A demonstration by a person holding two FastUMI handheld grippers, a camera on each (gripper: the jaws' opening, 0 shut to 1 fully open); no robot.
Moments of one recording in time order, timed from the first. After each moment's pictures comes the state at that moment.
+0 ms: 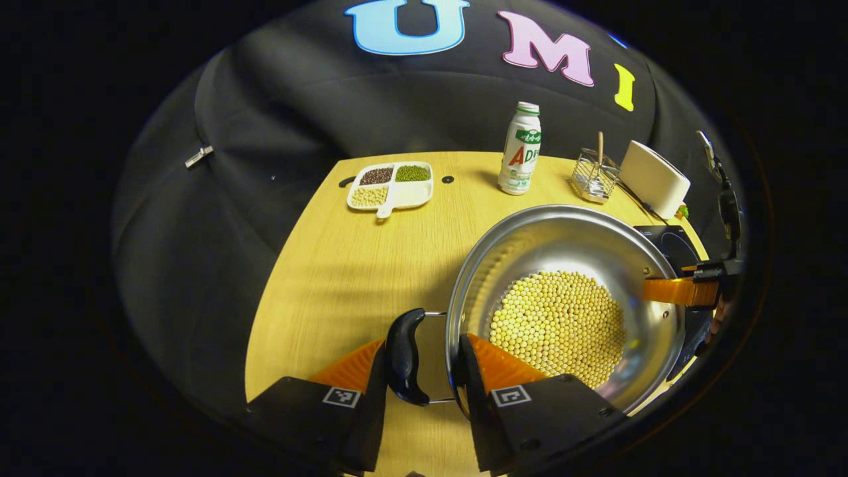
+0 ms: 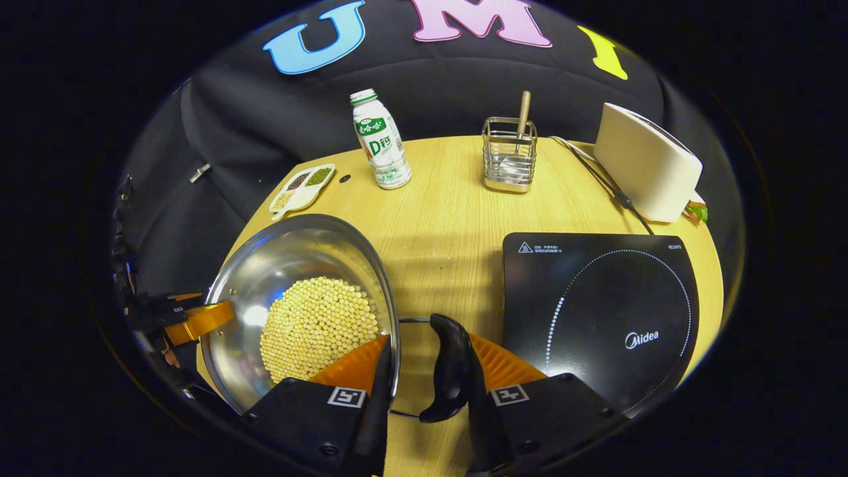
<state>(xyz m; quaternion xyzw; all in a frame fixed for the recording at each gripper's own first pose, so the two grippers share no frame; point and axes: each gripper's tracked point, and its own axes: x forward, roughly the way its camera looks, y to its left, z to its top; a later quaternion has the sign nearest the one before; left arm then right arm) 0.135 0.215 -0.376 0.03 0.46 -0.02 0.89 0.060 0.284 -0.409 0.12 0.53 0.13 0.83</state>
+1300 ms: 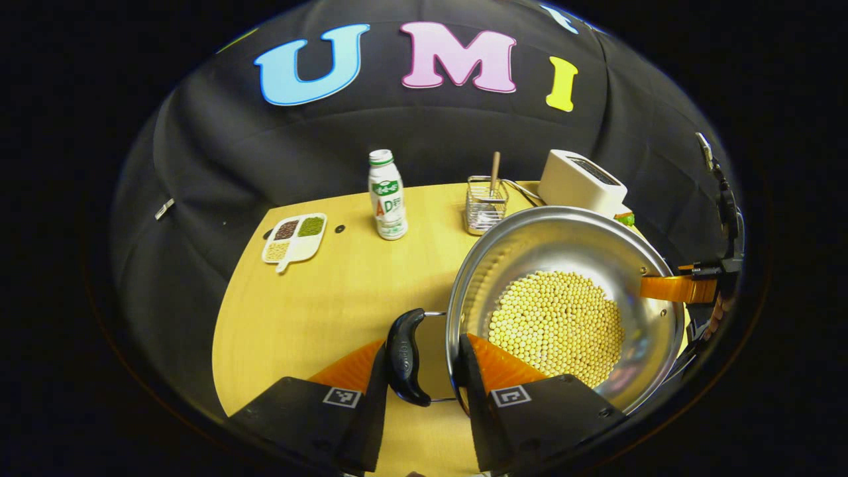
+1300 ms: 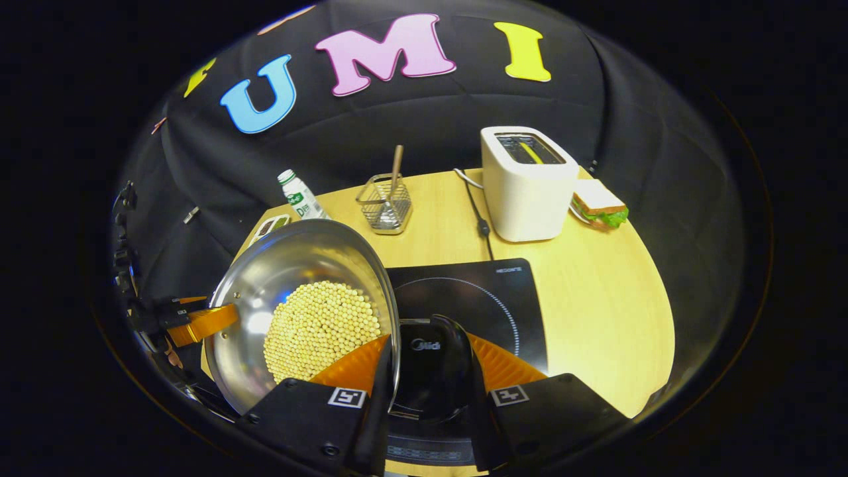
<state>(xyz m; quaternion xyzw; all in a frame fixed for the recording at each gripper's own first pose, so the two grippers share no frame) 0.153 -0.009 -0.303 0.03 0.44 -0.09 0.89 0.068 0.049 -0.353 0.14 0.51 0.08 0.85</state>
